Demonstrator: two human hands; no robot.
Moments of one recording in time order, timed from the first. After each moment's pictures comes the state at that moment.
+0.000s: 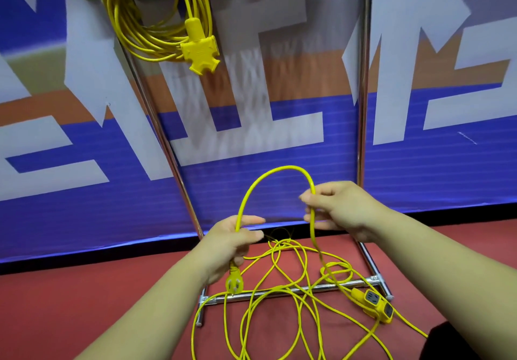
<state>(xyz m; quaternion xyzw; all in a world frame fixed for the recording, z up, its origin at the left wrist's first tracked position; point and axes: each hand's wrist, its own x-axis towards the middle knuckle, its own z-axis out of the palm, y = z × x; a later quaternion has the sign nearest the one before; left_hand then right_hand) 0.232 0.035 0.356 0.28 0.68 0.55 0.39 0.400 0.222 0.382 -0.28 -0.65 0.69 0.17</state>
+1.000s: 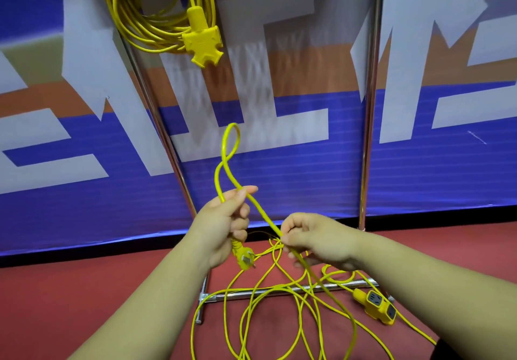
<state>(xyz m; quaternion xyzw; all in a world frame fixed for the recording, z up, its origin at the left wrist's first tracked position) 0.231 0.048 0.390 0.19 0.57 0.70 0.38 0.377 0.192 0.344 -0.18 -0.70 0.69 0.00</state>
